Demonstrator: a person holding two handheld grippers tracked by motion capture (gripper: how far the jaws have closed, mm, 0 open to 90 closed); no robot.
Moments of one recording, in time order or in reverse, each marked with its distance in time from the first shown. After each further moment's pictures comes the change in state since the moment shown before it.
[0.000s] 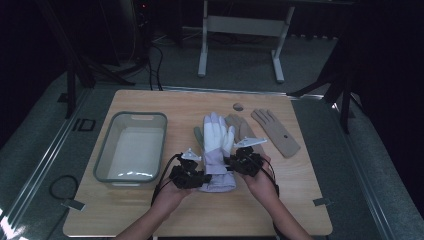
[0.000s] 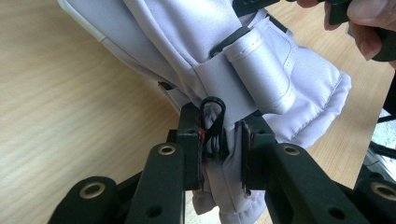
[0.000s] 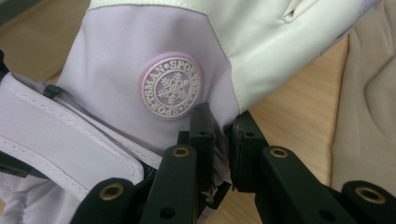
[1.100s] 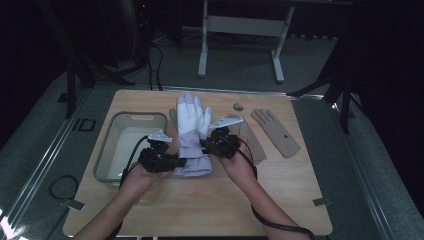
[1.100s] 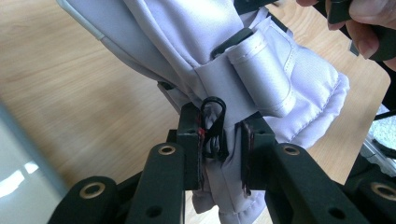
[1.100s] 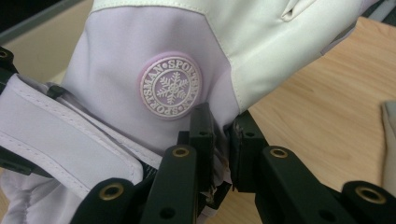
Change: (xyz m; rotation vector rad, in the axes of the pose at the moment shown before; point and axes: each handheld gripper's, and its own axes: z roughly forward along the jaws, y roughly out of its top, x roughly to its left) left arm 0.042 0.015 -0.085 -0.027 0.050 0.005; right arm 0.048 0.080 0.012 -0.062 0.037 -0.048
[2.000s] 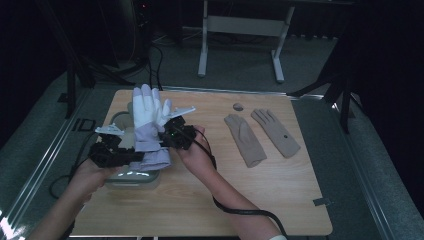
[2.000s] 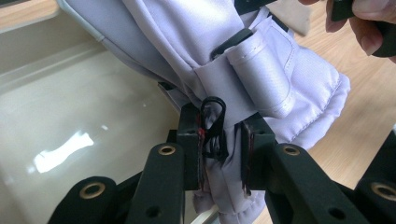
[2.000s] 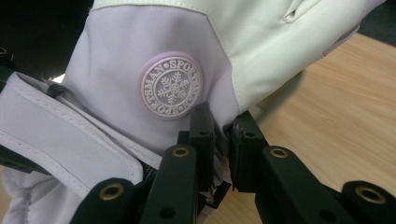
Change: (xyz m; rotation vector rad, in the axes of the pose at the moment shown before) left arm 0.062 -0.030 -0.084 0.016 0.100 -0.031; right arm 0.072 0.060 0.062 -0.014 0.086 -0.042
